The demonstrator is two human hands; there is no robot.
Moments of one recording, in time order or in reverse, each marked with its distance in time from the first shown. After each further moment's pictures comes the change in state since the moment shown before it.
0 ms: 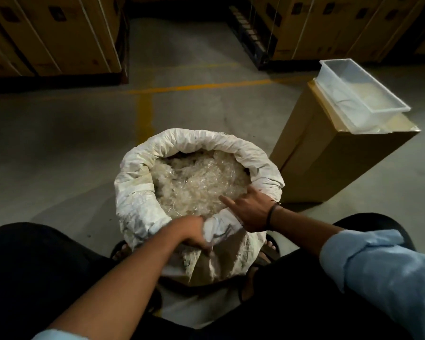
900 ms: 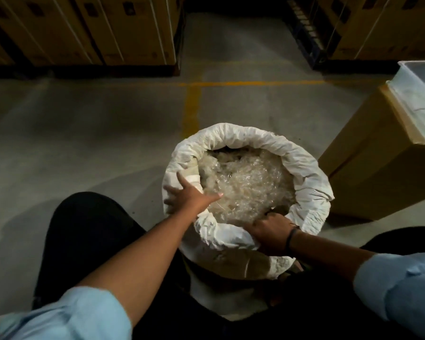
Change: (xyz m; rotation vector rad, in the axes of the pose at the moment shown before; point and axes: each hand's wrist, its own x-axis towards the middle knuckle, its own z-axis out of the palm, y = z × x) left_hand -0.035 -0.077 -0.025 -0.666 0.579 -0.729; right_hand 0.020 -0.067 0.005 0.174 0.009 -0.155
